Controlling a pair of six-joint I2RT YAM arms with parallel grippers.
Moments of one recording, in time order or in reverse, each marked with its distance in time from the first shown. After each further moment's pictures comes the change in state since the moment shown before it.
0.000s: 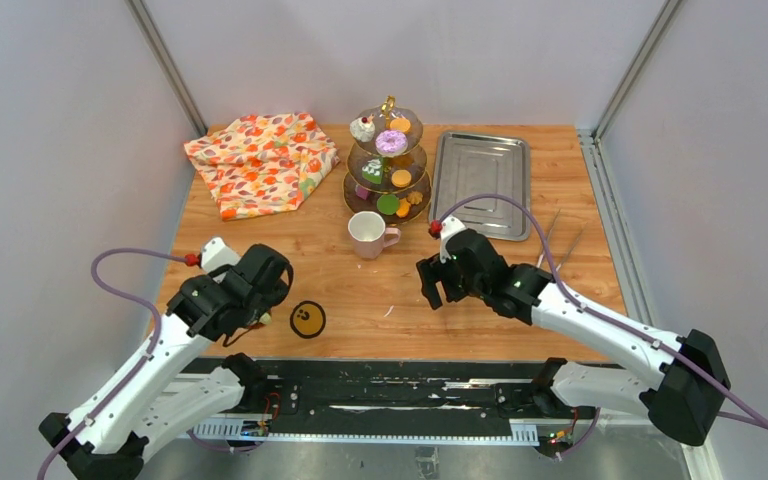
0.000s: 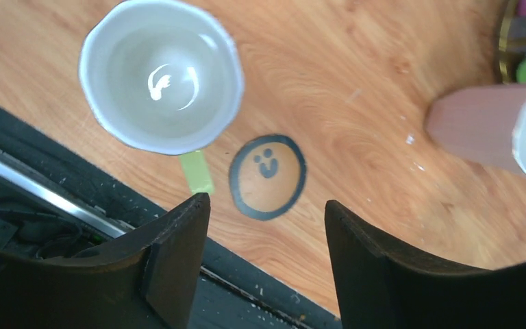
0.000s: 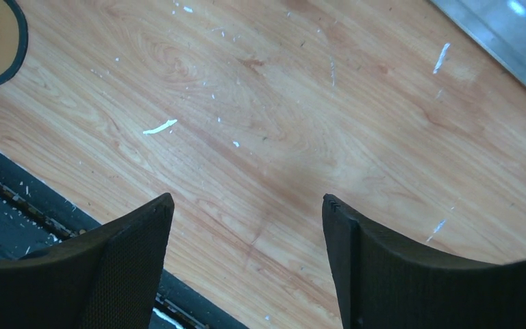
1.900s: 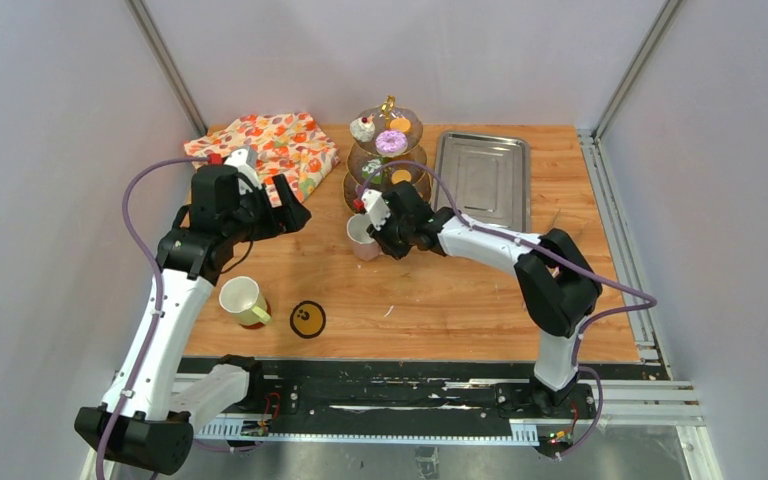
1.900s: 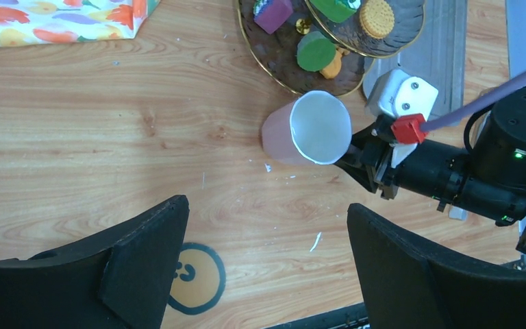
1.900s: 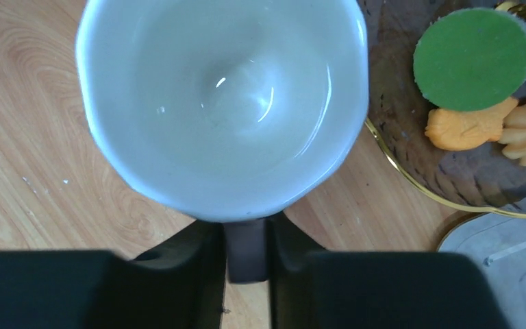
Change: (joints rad) left arm 0.456 0.231 0.295 0.523 0.740 0.934; right arm -0.097 0.739 0.497 0.162 -0.282 -0.489
